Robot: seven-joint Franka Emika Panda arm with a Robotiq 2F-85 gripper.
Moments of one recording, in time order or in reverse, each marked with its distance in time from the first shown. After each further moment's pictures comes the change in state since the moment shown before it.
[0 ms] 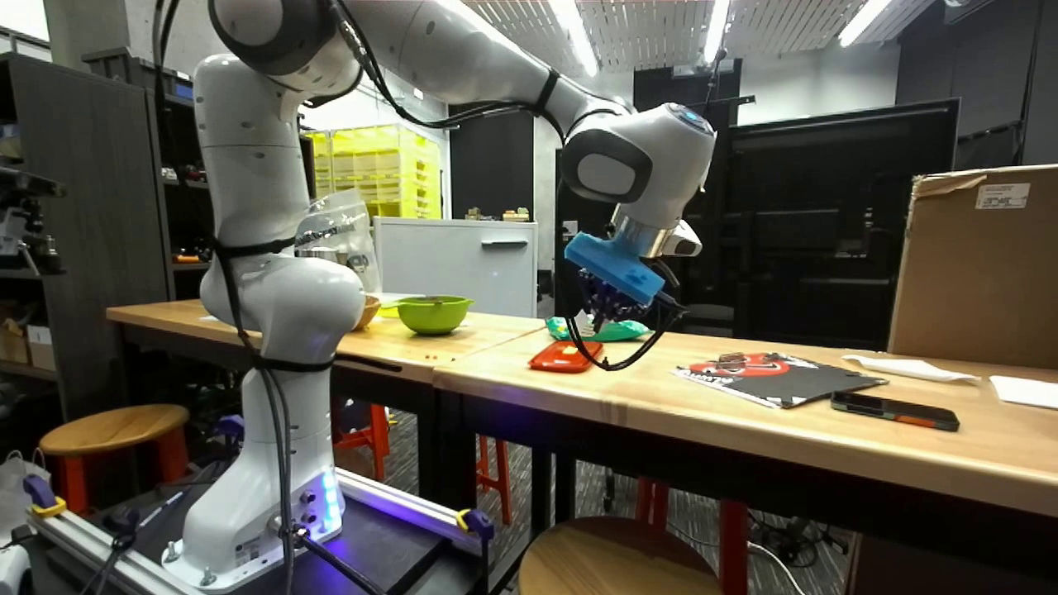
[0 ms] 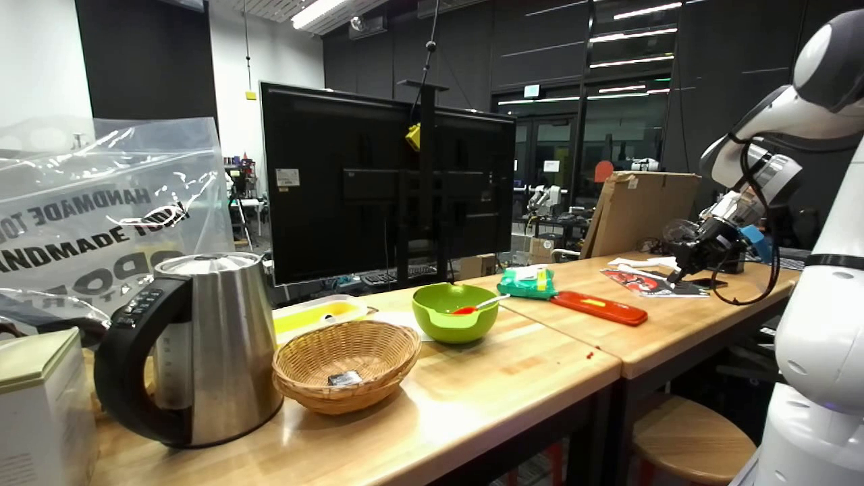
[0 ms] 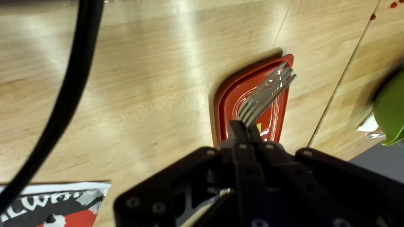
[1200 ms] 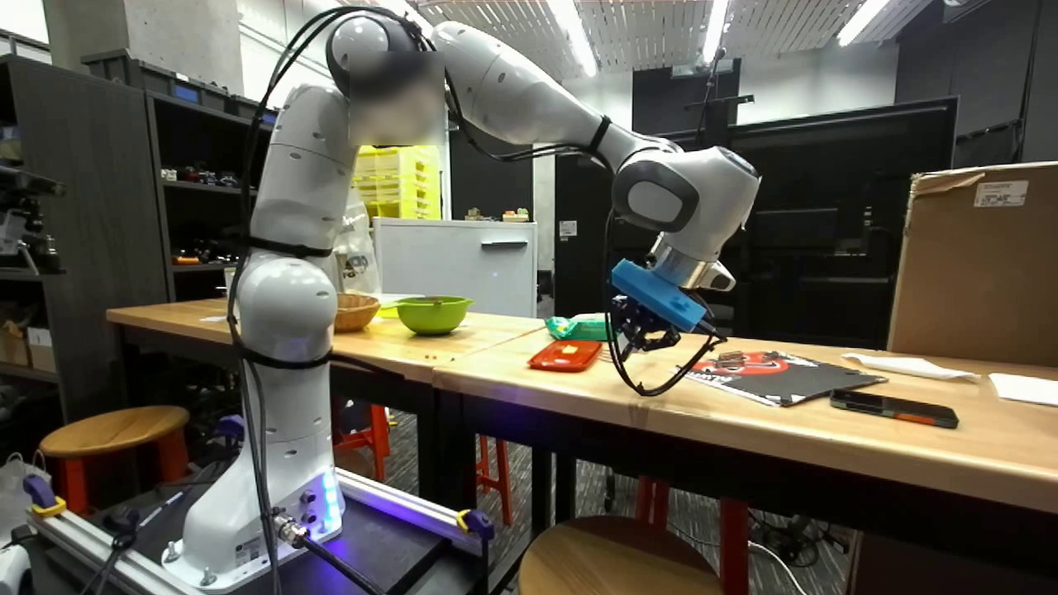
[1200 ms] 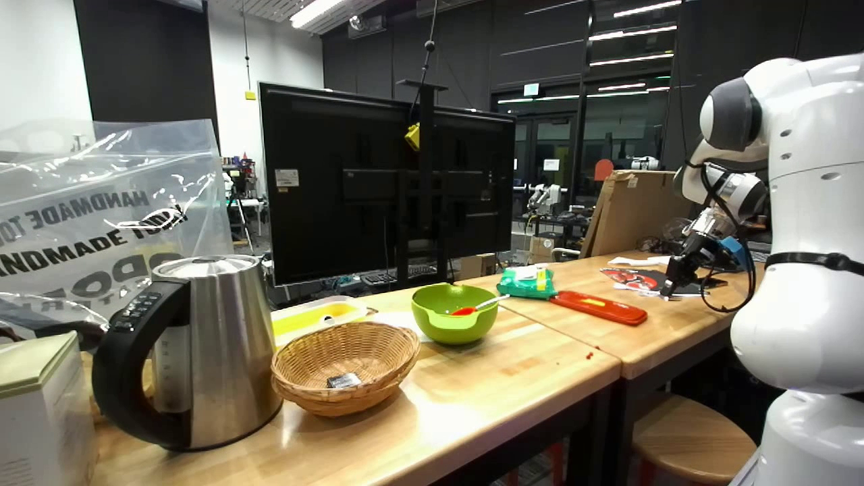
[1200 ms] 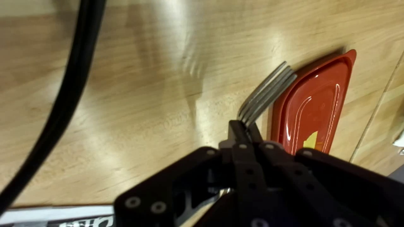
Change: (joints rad) arm -0.506 0.382 0.470 0.237 0.142 -0.126 -0.096
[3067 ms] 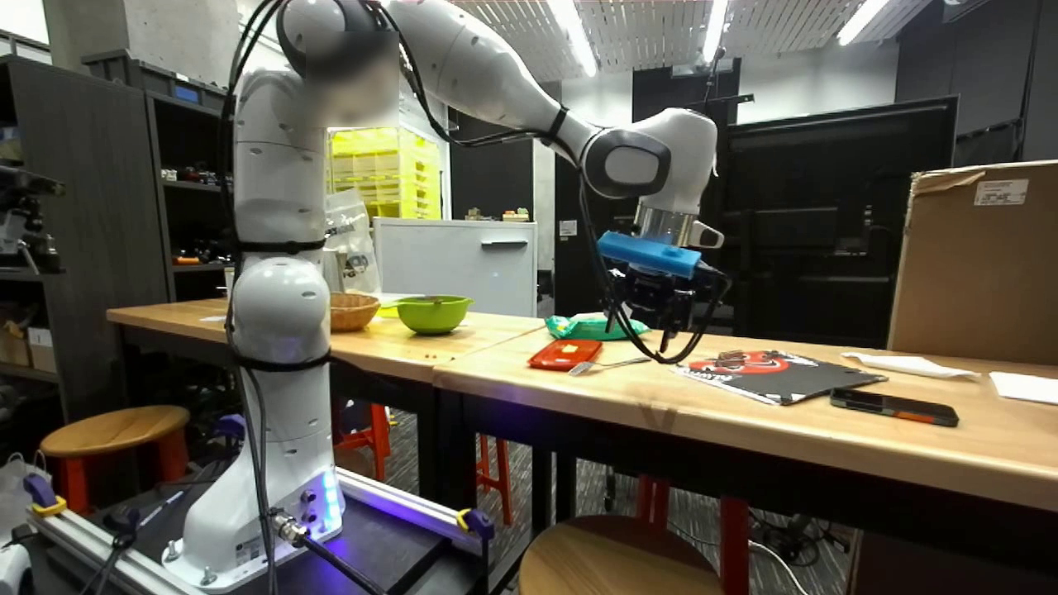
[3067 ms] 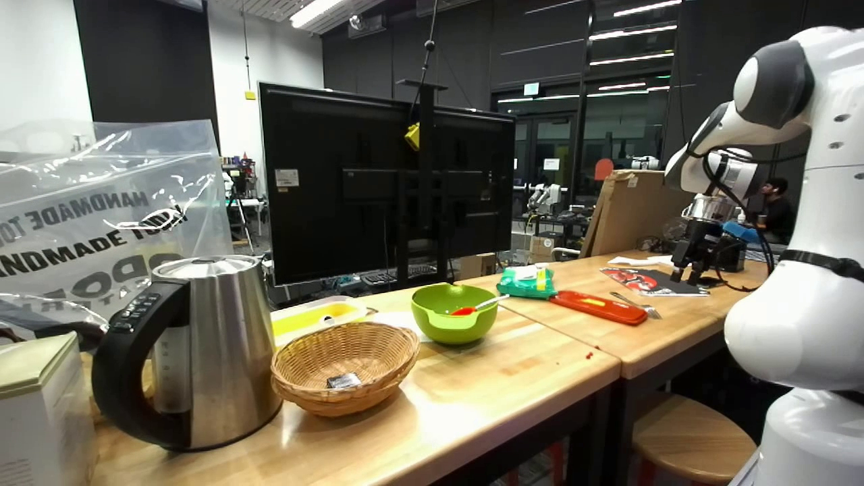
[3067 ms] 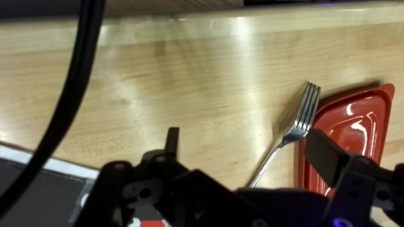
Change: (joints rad) arm -0.120 -0.211 0.220 -0.123 -0.358 0.233 0.201
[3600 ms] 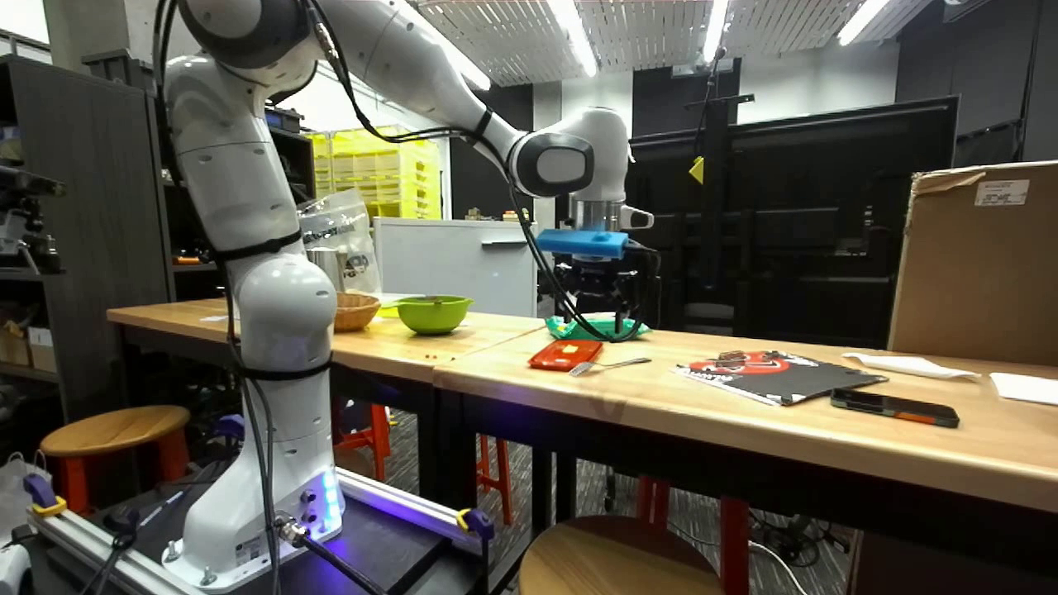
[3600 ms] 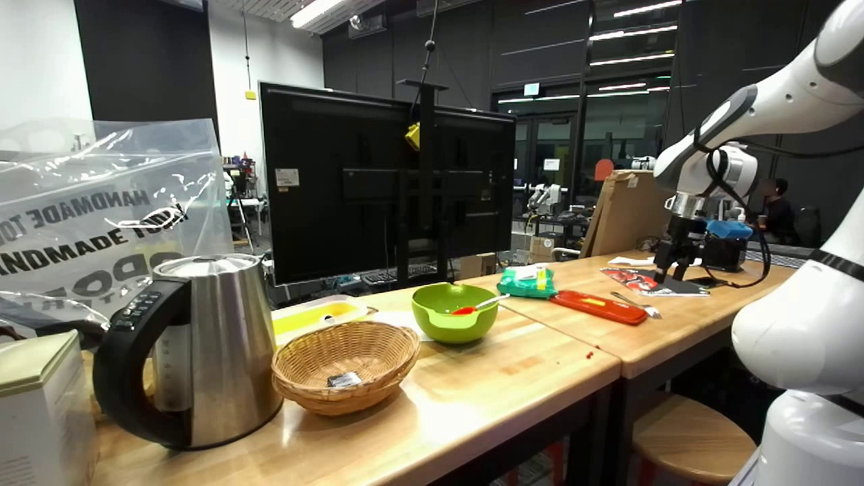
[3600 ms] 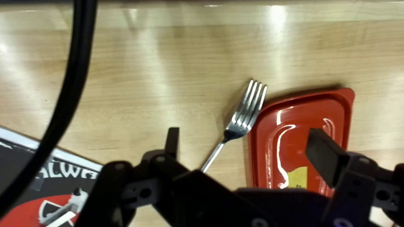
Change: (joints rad) arm 0.130 -0.320 0.029 -0.326 -0.198 0.221 0.216
